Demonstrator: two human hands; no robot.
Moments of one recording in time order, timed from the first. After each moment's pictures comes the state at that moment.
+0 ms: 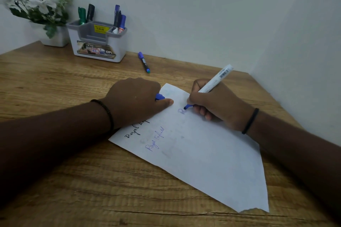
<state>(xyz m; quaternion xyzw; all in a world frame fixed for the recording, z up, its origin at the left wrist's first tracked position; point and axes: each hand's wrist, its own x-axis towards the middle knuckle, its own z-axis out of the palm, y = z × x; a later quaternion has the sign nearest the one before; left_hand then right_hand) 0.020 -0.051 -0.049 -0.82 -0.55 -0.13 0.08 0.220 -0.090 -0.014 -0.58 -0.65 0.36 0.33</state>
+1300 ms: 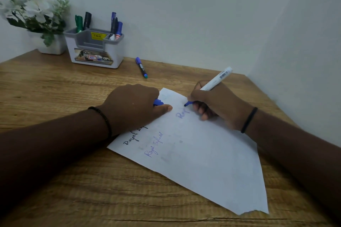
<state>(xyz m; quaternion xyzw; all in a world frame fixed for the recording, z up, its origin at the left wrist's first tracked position) 0.020 -0.051 -0.050 -0.83 -0.54 -0.12 0.08 0.228 -0.079 -0.014 -0.59 -0.60 0.40 0.36</state>
